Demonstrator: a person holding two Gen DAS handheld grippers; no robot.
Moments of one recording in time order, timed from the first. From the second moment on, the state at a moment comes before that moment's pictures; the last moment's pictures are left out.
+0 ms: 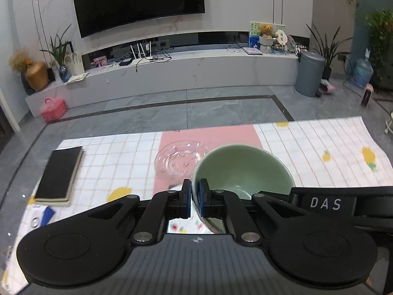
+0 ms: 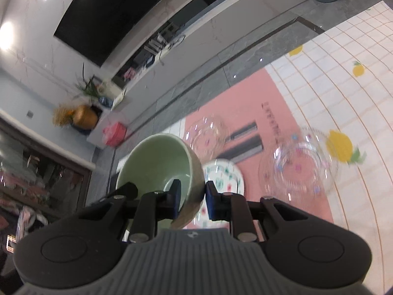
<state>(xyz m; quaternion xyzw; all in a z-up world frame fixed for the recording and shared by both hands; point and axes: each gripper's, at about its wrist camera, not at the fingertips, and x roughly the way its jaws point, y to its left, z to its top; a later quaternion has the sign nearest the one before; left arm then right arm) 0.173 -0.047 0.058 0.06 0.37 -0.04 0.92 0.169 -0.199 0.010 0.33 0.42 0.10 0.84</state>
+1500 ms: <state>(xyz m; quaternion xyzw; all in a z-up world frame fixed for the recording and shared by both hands) 0.085 0.005 -0.056 -0.01 0.43 -0.08 0.90 0.079 -0.167 -0.087 0.29 0.48 0.07 0.82</state>
